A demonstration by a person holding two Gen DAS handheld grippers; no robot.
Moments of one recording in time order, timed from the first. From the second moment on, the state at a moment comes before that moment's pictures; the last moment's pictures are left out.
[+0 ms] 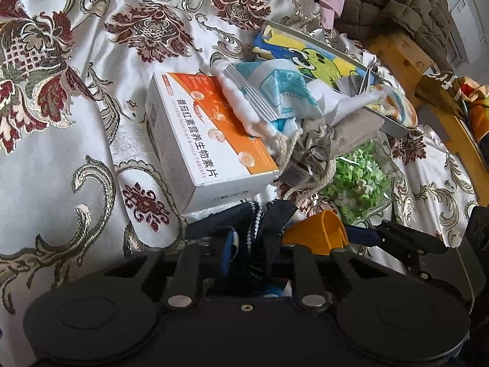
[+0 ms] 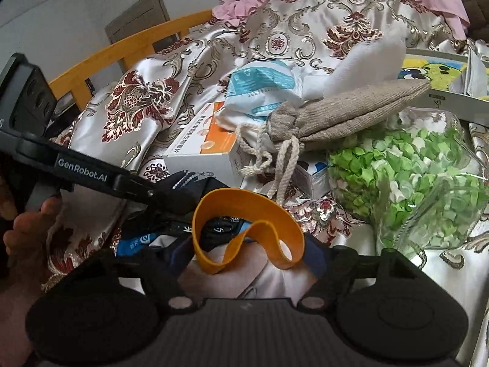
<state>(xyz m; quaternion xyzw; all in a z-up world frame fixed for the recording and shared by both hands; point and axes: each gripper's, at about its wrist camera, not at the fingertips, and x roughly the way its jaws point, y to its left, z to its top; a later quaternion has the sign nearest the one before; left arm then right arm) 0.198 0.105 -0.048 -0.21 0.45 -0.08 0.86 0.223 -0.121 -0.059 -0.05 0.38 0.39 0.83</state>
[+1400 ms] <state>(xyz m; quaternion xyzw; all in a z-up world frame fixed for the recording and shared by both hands) 0.206 0.087 -0.061 -0.18 0.47 -0.11 0.86 0.223 -0.118 -0.071 0.04 0.35 0.34 0.87</state>
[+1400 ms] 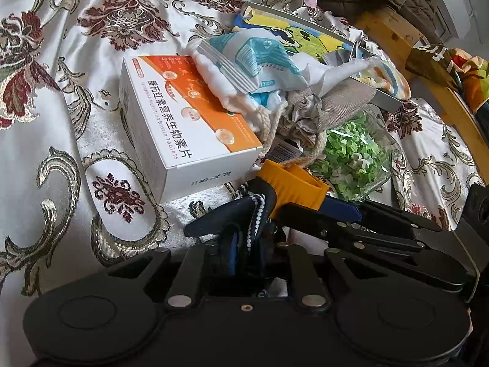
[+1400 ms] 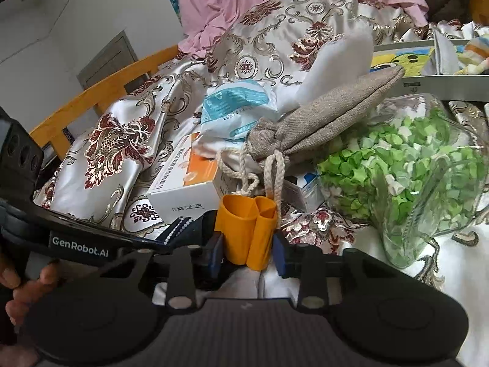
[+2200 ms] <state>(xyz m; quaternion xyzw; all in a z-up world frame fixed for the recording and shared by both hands) 0.156 0.088 -0.011 -0.21 0.36 -0.09 0.91 0.166 -0.153 -0.006 0.01 0.24 0.32 0.92</state>
